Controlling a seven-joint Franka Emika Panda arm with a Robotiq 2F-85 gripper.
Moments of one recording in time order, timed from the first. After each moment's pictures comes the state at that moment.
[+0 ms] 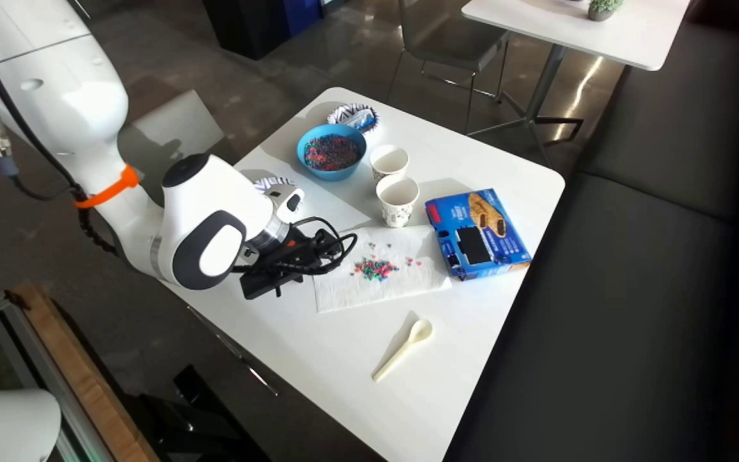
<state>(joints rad) 0.45 0.79 -0.53 -2.48 -0.21 3.47 -0.68</state>
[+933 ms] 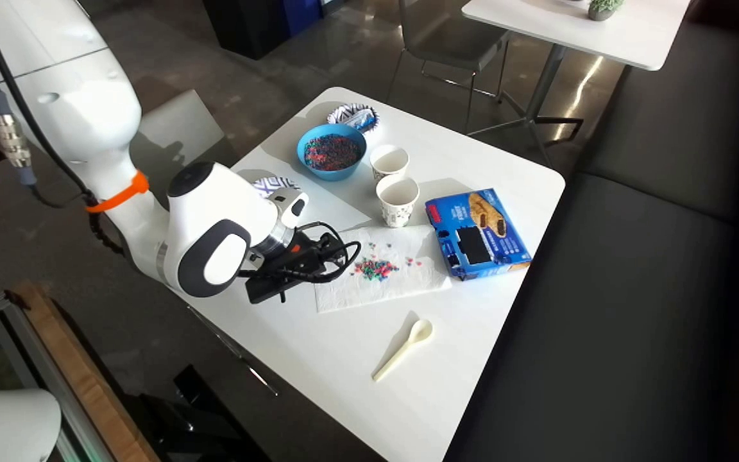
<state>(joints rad) 0.40 0.82 -0.50 -2.46 -0.18 3.52 -0.70</state>
